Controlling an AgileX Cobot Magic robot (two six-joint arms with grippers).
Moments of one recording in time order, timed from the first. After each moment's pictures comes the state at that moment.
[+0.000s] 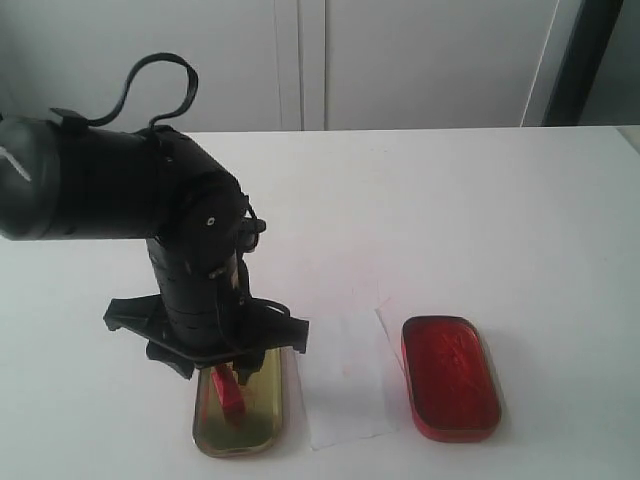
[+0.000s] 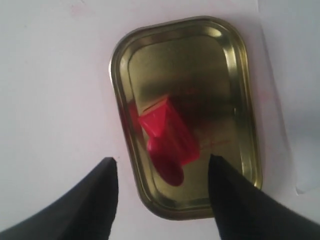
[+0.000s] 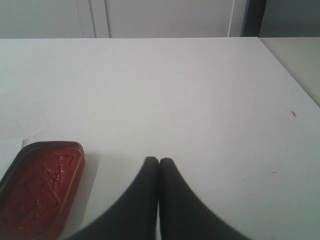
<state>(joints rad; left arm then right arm) -0.85 1.77 -1.16 0.12 0.95 -0.75 0.04 0.01 -0.01 0.00 0.36 0.06</state>
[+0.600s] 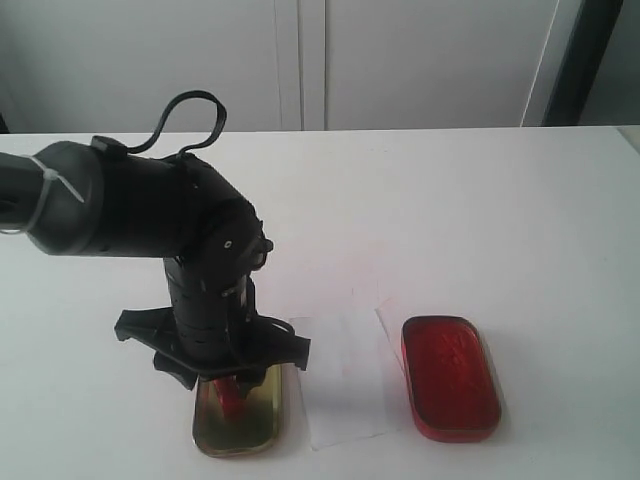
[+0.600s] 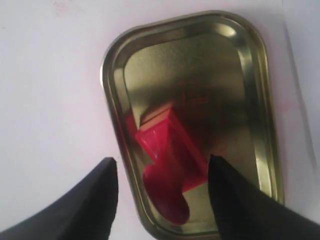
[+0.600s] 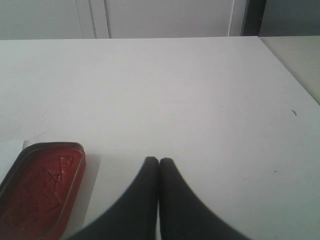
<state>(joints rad) -0.85 1.84 -1.16 0.14 0.92 -0.74 0.04 0.01 -0.01 0.00 0.36 0.07</state>
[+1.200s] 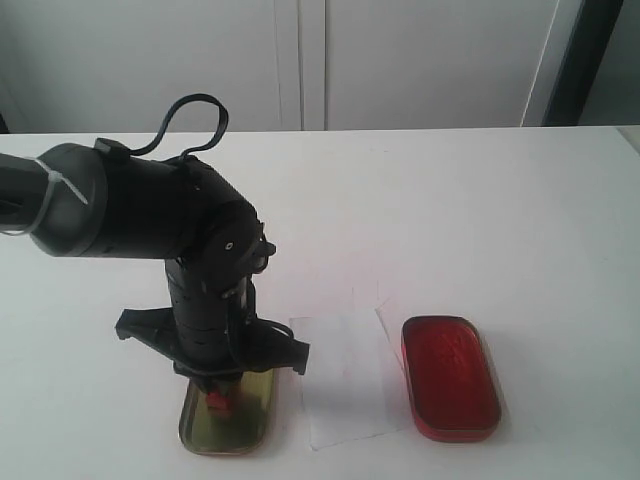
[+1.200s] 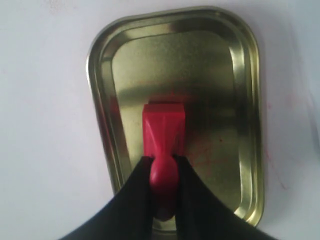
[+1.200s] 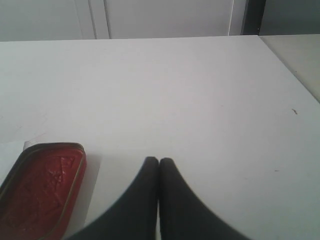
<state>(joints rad) -0.85 1.84 -1.16 0.14 0.93 -0.70 0.04 0.01 -0.01 0.00 0.36 0.08</state>
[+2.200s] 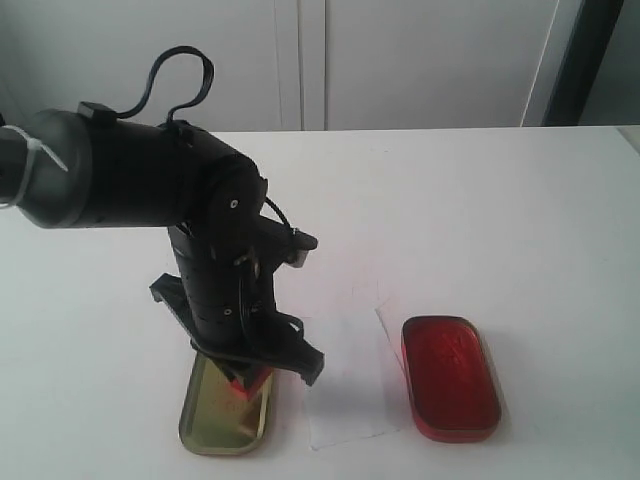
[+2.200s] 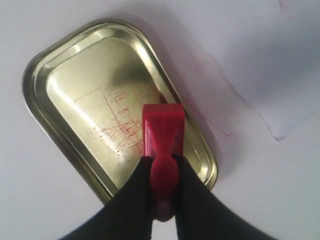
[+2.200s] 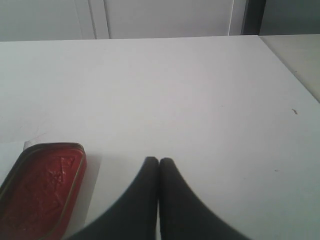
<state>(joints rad) -0.85 1.81 -1.24 0.01 0.98 -0.25 0.04 0.01 -0.01 0.00 0.36 0.08</state>
